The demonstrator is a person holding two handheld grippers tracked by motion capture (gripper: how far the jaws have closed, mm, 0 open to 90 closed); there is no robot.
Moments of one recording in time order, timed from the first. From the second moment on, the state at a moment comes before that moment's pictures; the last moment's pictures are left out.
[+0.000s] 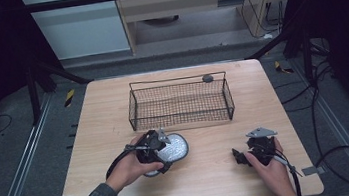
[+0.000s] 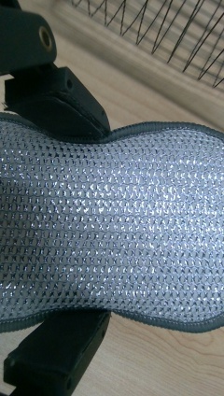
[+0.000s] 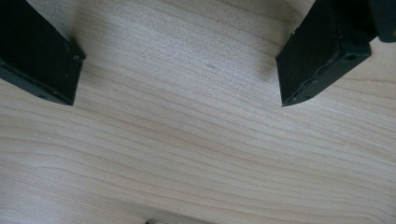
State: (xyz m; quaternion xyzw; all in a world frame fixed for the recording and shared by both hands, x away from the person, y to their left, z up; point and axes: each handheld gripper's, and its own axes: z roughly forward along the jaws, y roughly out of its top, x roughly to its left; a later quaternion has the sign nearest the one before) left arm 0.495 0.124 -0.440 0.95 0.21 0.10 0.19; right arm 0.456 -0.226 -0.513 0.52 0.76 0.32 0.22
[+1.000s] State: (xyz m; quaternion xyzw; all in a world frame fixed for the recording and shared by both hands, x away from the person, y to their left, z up) left arm 0.516 0.117 -0.376 0.95 0.16 0.21 0.17; right arm 0.456 -0.226 -0.513 0.52 0.76 0.32 0.22
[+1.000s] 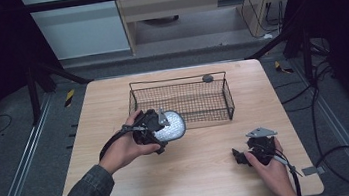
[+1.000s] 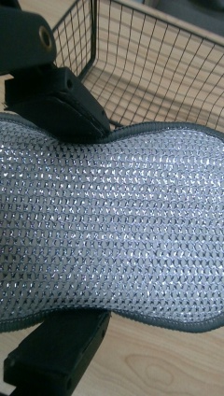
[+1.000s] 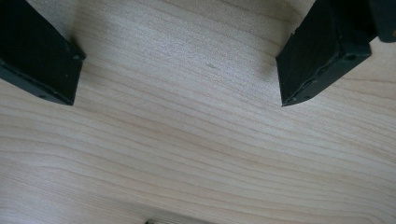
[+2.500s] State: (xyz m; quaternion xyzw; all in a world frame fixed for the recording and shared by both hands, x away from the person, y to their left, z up) left arm 0.576 0.107 -0.336 0.94 0.11 0.29 0.14; right arm 0.456 -0.226 -0.513 0.52 0.76 0.32 0.22
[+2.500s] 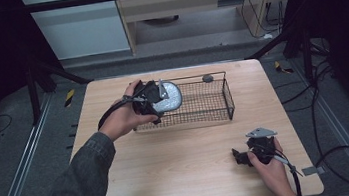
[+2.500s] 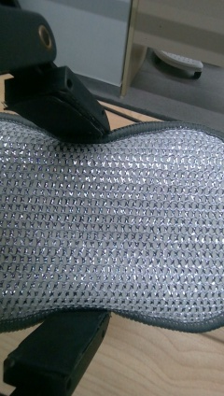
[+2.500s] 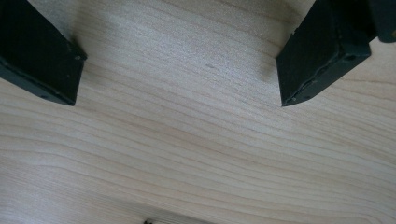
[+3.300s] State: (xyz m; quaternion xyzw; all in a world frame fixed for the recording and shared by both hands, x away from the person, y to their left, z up) left arm 0.617 0.115 -0.344 0.93 0.10 0.31 0.15; right arm 0.456 -0.226 -0.513 0.51 0.76 0.32 0.22
